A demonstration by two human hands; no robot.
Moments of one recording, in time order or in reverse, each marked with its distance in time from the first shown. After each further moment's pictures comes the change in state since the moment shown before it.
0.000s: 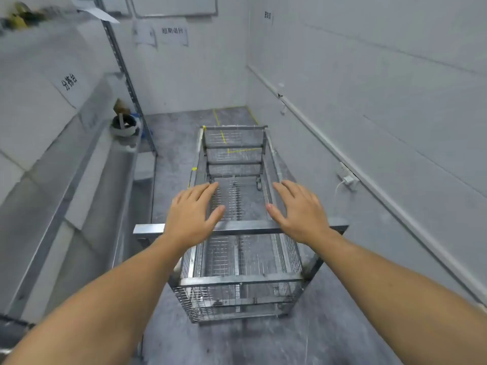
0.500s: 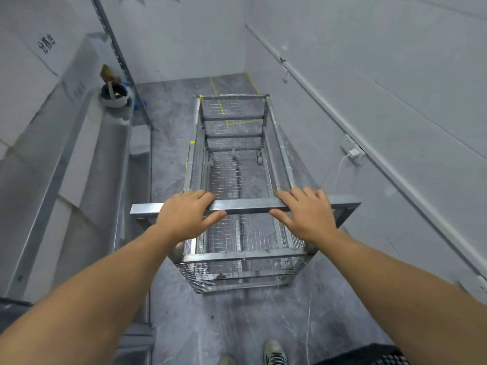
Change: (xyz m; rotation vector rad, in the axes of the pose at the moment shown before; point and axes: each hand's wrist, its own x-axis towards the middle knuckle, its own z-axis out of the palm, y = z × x) left_hand -0.012 -0.033 0.026 0.216 -0.193 0.192; right_hand -0.024 0.022 0.058 -0.261 -0.038 -0.079
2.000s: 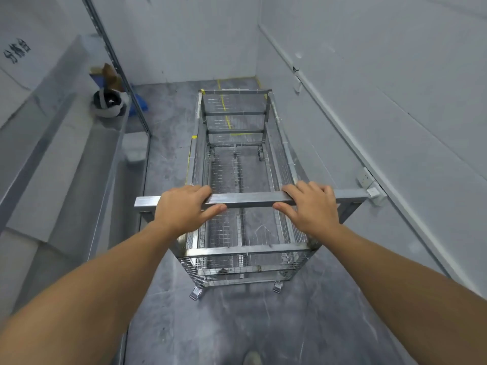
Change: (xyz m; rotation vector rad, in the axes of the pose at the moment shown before) left_hand 0.244 -0.057 0.031 0.037 0.162 -0.074; right_hand 0.236 0.130 0.056 0.052 0.008 -0.008
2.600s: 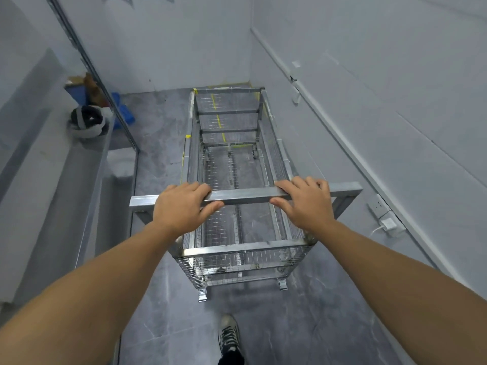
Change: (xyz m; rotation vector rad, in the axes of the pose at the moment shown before) left_hand 0.170 -0.086 0.056 0.025 0.024 0.058; right_hand 0.186 0.037 0.052 0.065 0.109 0.035
